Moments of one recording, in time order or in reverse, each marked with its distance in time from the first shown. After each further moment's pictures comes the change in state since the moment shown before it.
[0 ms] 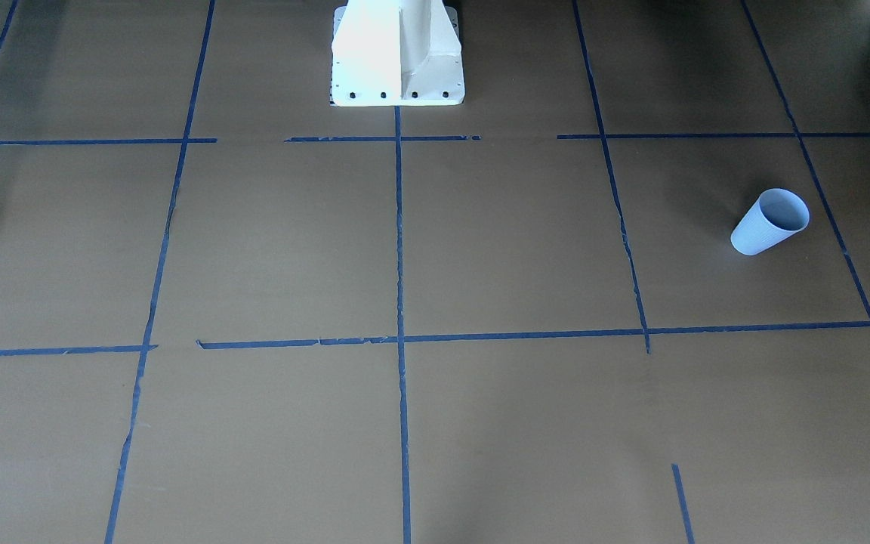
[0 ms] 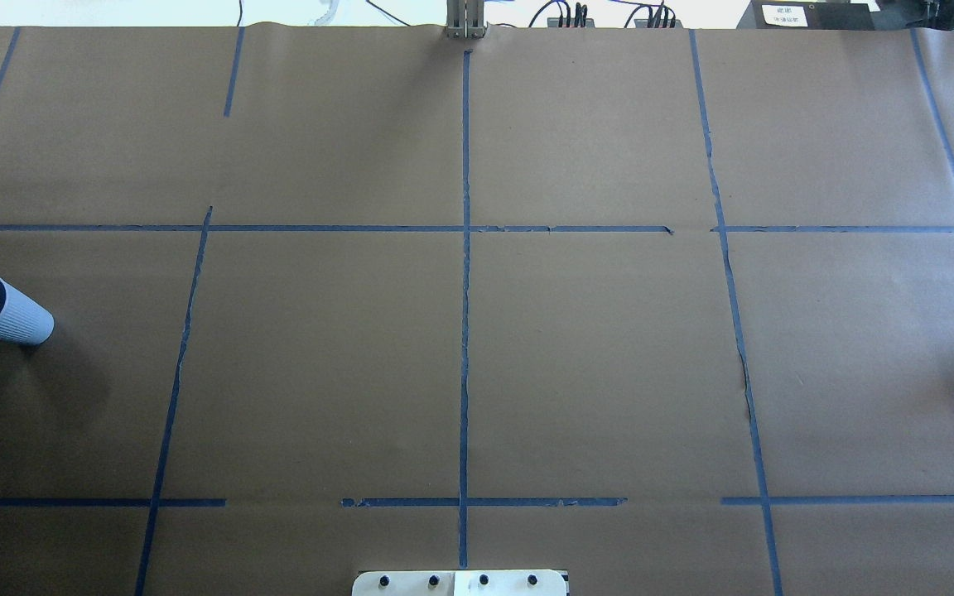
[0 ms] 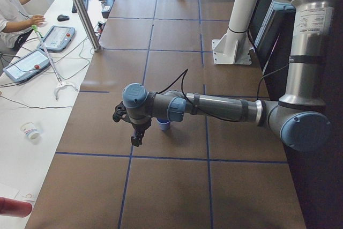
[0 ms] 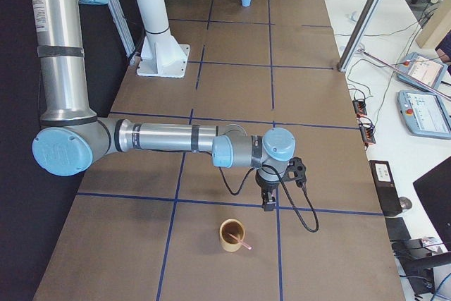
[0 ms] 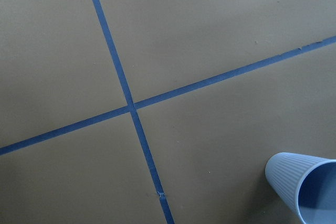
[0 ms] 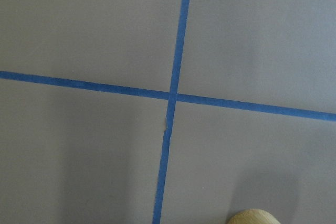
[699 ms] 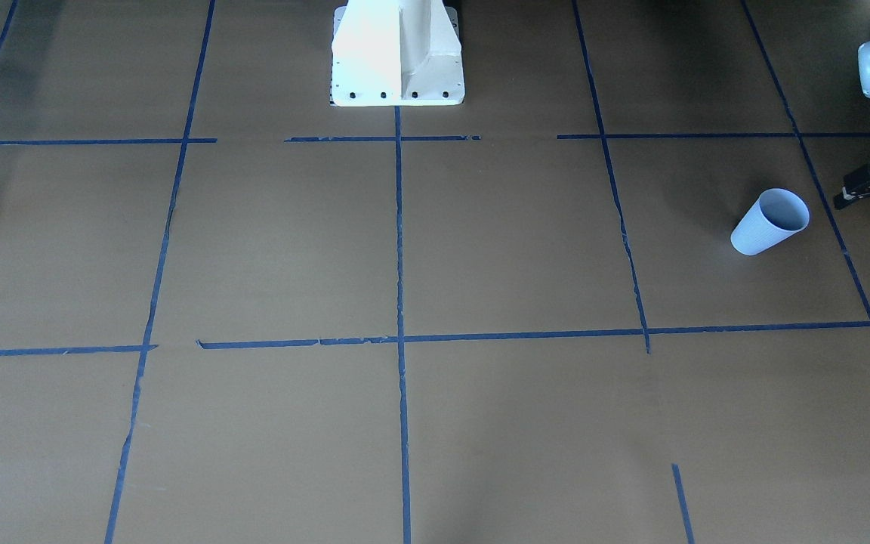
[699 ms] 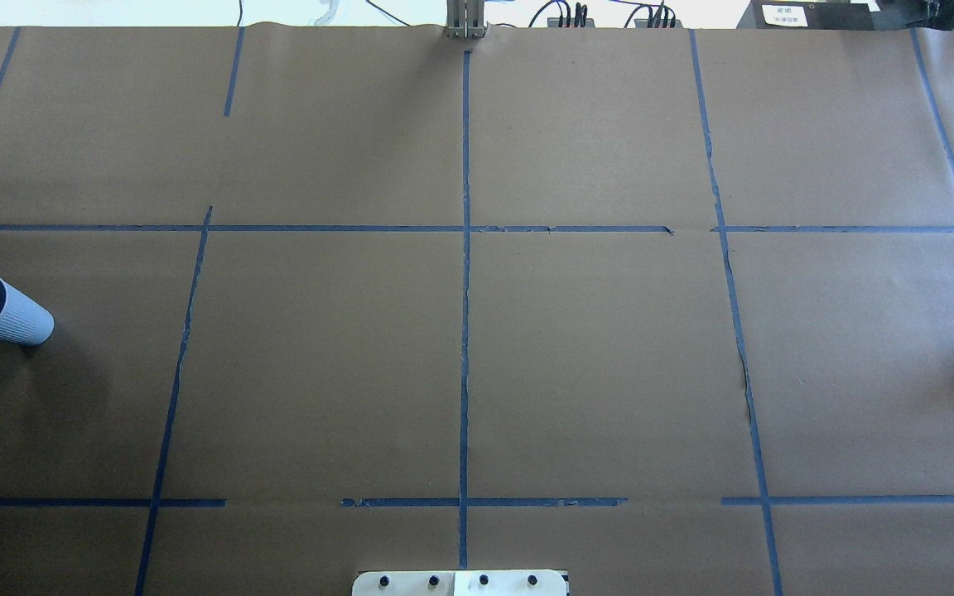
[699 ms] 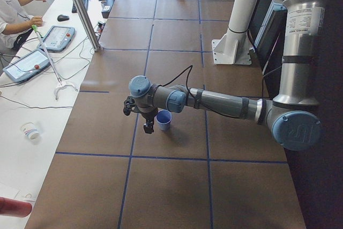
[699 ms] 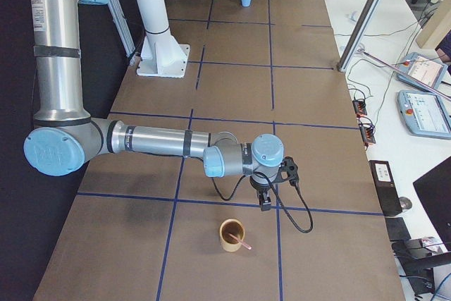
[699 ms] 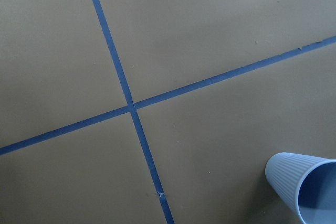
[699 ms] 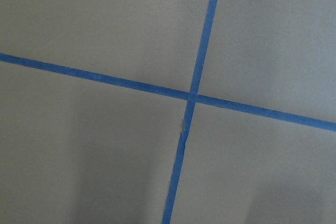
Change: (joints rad) left arm 0.170 0.013 -0.055 -0.011 -0.014 -0.289; right arm -0.015 -0.054 -0.011 0.143 0.055 0.001
